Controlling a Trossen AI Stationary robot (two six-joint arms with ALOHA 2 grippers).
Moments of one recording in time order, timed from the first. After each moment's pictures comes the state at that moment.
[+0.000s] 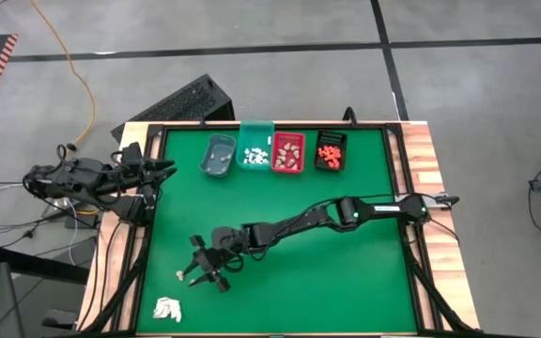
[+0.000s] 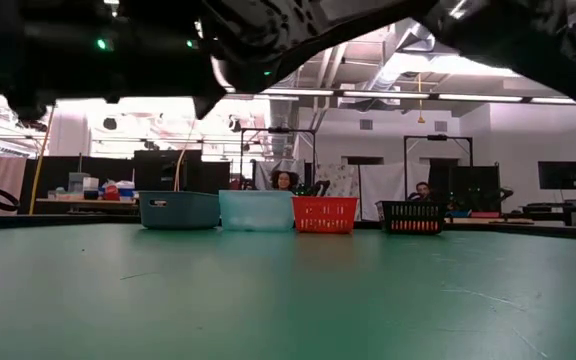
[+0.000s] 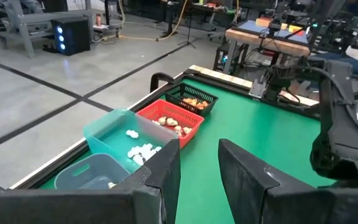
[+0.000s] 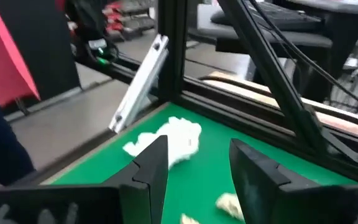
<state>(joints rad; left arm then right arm) -0.24 0.25 0.70 -0.60 -0.65 -0.23 0.21 2.64 2.25 0.27 -0.39 -0.14</state>
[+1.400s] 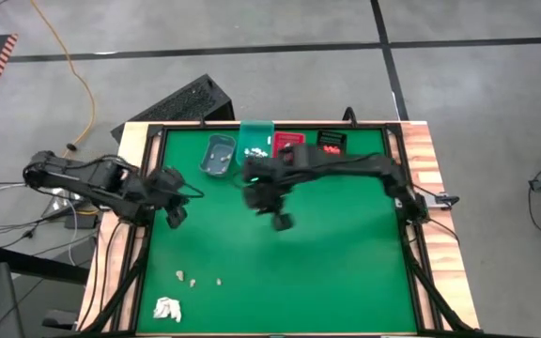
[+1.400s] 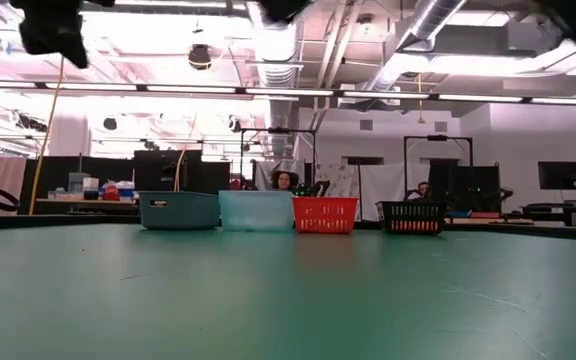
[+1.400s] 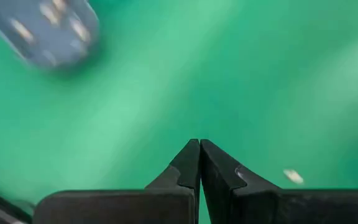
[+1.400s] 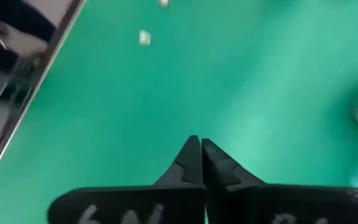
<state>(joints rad) -0.24 0.86 1.01 -1.10 -0.26 -0.79 0.04 2.07 2.34 -1.29 -0.24 -0.32</state>
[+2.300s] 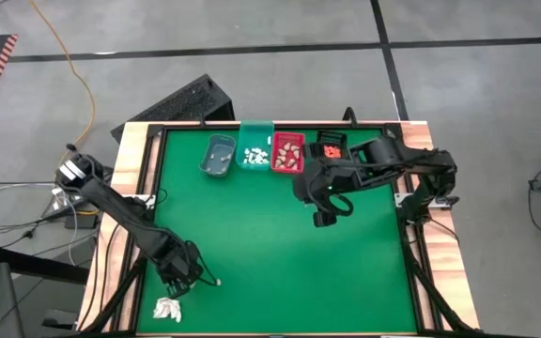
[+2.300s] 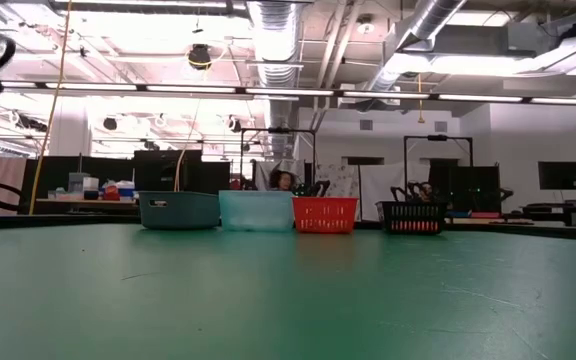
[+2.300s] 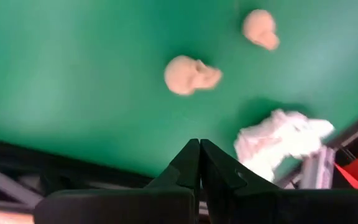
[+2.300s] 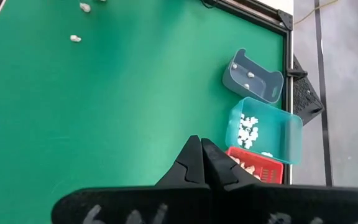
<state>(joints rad) -0.67 1.43 0.86 -0.84 0.36 -1.25 0.24 1.74 2.33 -1.46 0.32 -0.14</state>
